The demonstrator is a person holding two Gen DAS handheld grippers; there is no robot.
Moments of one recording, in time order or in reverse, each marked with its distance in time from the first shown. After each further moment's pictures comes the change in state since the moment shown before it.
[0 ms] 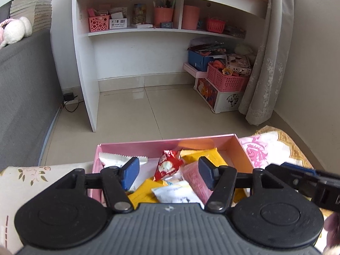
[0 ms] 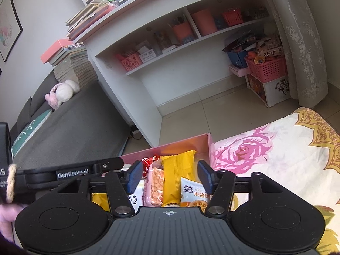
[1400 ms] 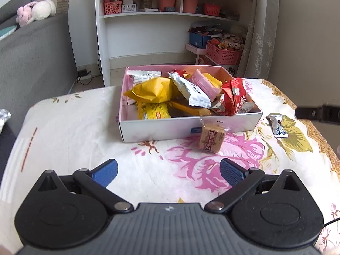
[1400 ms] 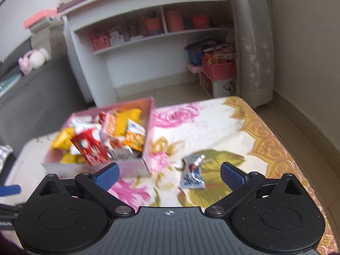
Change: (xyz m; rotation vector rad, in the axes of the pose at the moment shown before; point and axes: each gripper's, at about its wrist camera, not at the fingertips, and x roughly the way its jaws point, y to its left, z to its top) left arm -0.093 0.004 -0.137 -0.010 0.047 0.012; right arm -0.096 -0.004 -0.073 -0.159 0.049 -0.330
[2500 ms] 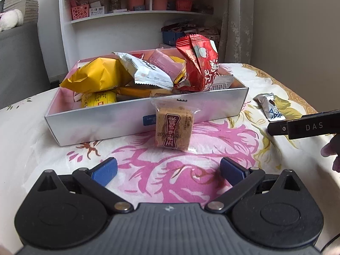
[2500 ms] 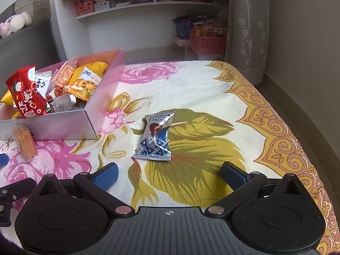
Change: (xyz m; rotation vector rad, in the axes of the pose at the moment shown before) left arm 0.068 -0.042 -0.022 0.118 -0.057 -0.078; right arm 0.075 -0.027 -0.034 -0.058 0.099 -0.100
